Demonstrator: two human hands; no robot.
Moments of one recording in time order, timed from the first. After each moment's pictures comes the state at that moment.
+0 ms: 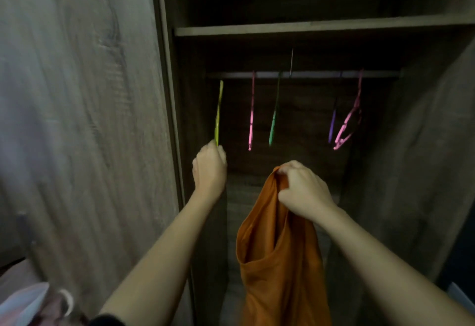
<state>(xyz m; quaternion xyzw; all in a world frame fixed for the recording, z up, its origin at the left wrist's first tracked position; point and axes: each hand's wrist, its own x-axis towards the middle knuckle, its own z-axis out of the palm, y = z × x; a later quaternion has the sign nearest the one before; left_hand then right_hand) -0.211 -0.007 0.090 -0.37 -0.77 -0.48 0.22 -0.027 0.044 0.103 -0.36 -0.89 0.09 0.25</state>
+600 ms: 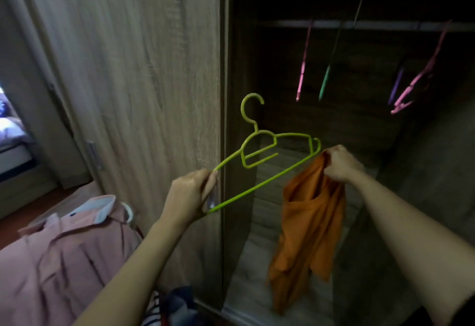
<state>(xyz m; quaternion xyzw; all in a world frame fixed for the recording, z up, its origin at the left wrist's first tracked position) -0.218 -0.188 -0.026 -0.49 -0.75 -0.33 0.28 -0.053 0.121 0.023 -0.43 -0.89 0.10 0.09</state>
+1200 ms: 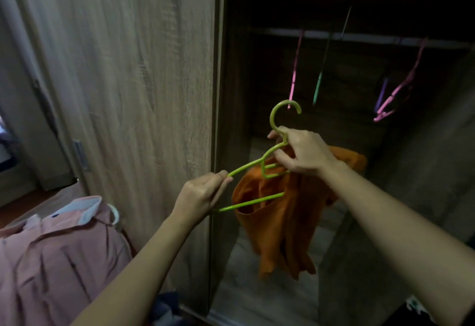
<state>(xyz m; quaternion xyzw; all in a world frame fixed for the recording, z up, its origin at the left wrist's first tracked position) -0.211 -0.154 -0.042 -0.59 -0.63 -0.37 0.36 -0.065 0.050 0.079 -0.06 -0.97 0.01 0.24</state>
